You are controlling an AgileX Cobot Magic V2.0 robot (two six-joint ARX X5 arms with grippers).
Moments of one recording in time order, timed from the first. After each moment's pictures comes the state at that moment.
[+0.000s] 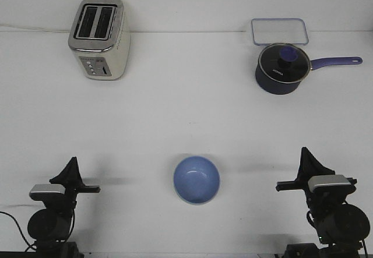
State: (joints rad) left arm 0.00 0.00 0.03 0.10 -0.02 -0.01; right arm 0.04 0.25 0.50 -0.28 -0.05 0.06
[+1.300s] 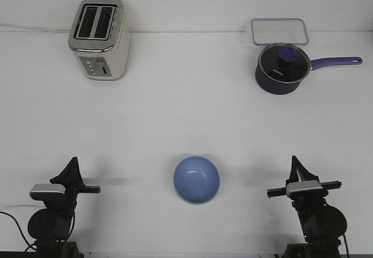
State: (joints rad) left arm 0.01 0.01 0.03 0.10 0.00 -0.02; right arm 0.03 0.10 0.18 -0.15 -0.05 -0.19
